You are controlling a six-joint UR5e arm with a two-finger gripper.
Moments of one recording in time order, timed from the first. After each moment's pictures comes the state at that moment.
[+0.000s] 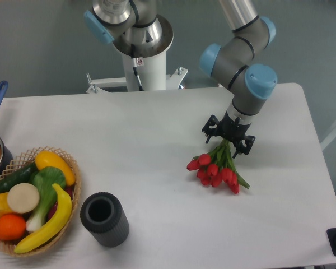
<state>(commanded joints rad) 2.82 -1.95 -1.94 -0.86 1.33 1.33</state>
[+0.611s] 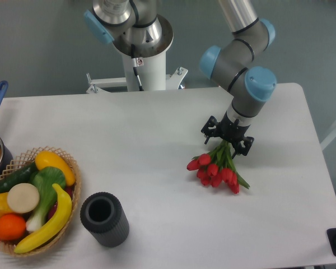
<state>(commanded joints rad) 2.82 -1.97 -1.94 -0.86 1.33 1.33</state>
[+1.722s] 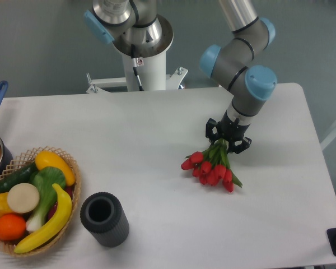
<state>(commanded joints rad) 2.82 -1.95 -1.94 -0.89 1.33 1.32</state>
